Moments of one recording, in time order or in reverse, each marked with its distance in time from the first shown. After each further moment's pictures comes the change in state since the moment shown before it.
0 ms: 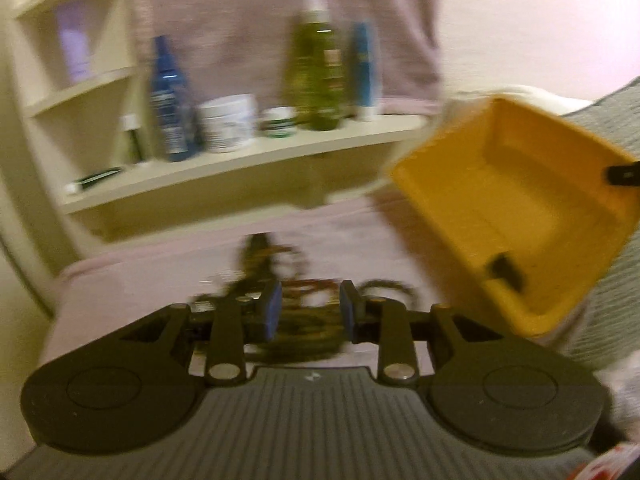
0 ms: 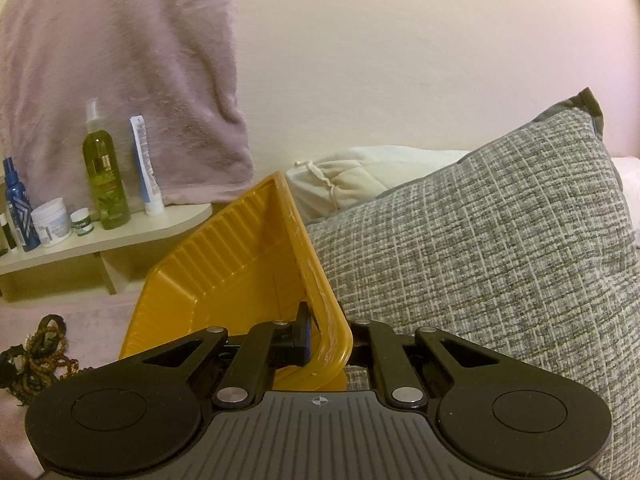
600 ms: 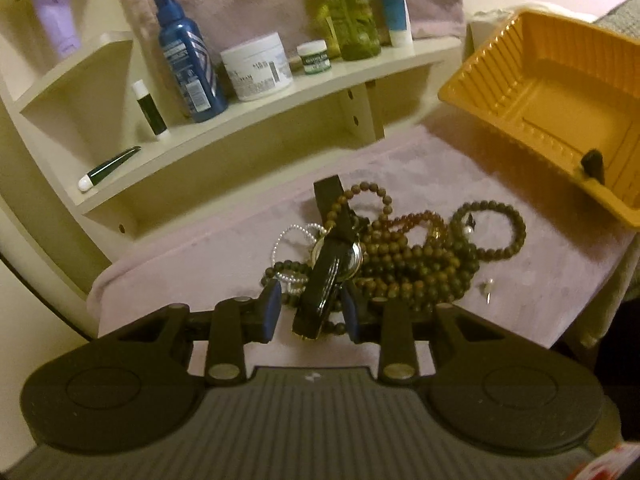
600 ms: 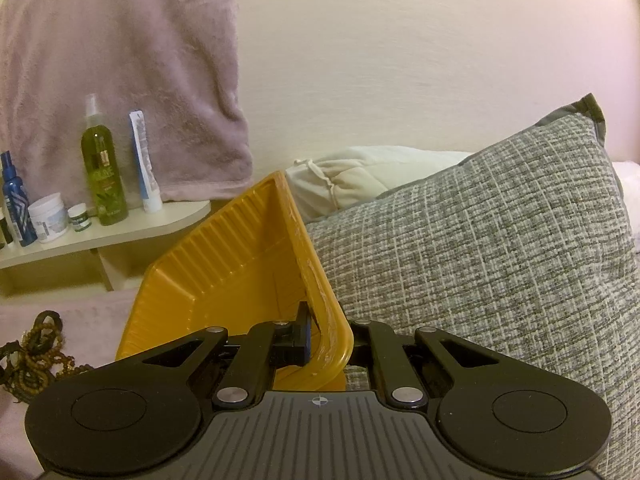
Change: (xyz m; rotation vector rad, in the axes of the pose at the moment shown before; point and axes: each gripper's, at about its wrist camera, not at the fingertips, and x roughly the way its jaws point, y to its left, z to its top) left arm 0.042 0.052 -0.013 0.203 0.126 0.013; right arm 0.009 0.000 0.003 -0.020 0.010 -0.003
